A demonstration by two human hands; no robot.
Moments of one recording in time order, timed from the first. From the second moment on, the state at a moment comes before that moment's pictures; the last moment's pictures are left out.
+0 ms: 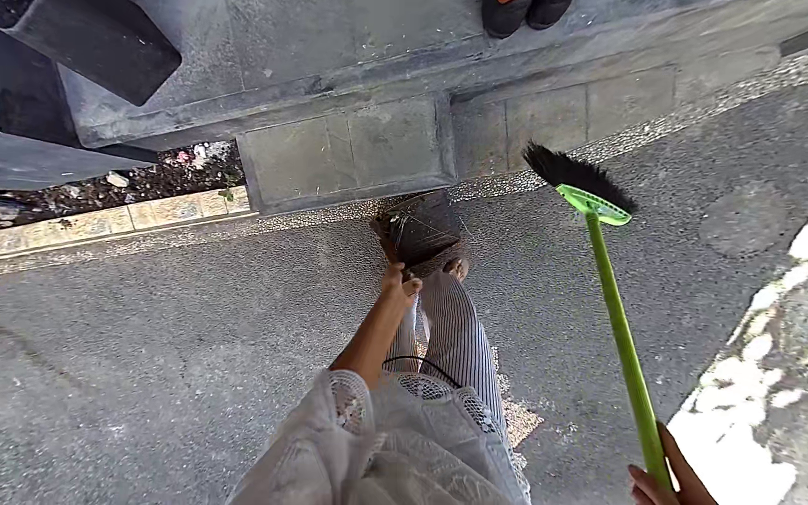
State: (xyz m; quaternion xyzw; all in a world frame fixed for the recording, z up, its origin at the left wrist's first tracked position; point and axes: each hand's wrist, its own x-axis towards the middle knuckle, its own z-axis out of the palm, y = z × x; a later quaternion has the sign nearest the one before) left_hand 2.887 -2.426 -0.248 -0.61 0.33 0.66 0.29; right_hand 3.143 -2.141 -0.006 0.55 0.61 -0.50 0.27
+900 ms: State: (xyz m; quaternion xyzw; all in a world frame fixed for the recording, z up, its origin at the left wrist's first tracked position) left_hand 2.861 -2.553 -0.264 -0.64 0.33 0.67 0.16; right_hand 3.136 -2.198 -0.106 0.43 0.59 -0.49 0.48
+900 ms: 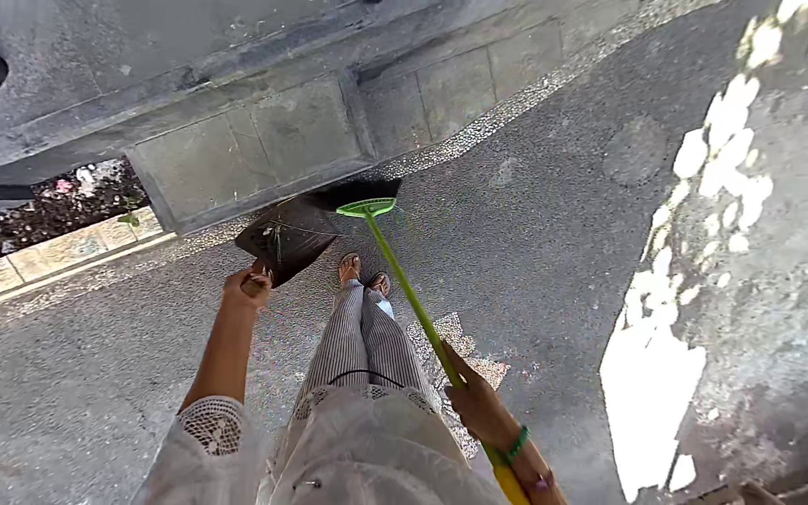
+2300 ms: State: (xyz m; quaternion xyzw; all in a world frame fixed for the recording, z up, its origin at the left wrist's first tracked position) left_hand 2.866 -2.581 -0.276 -0.62 0.35 0.68 0.17; right_hand 3.148 -2.227 -0.191 0.34 0.68 -0.39 0.52
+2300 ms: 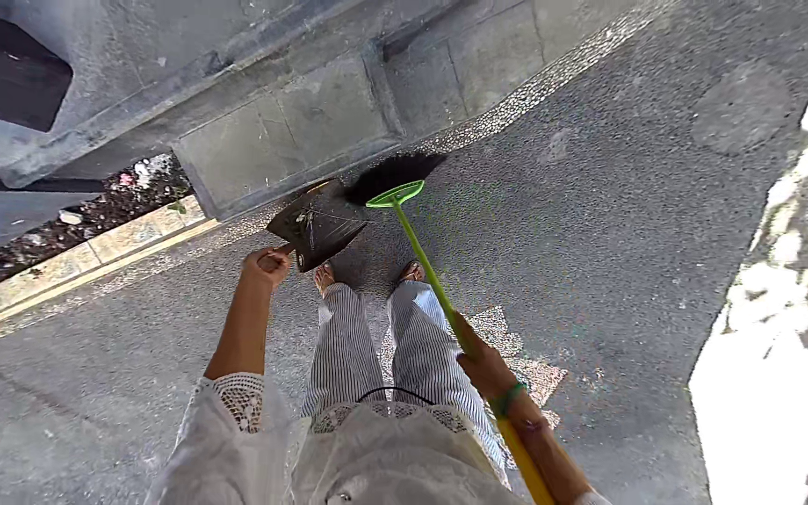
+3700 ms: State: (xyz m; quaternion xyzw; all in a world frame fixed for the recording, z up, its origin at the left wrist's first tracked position) left_hand 2.833 -2.790 -0.258 -0.64 0.37 0.66 0.14; right_hand 3.089 -2.402 -0.191 0.50 0.70 -0.25 0.45
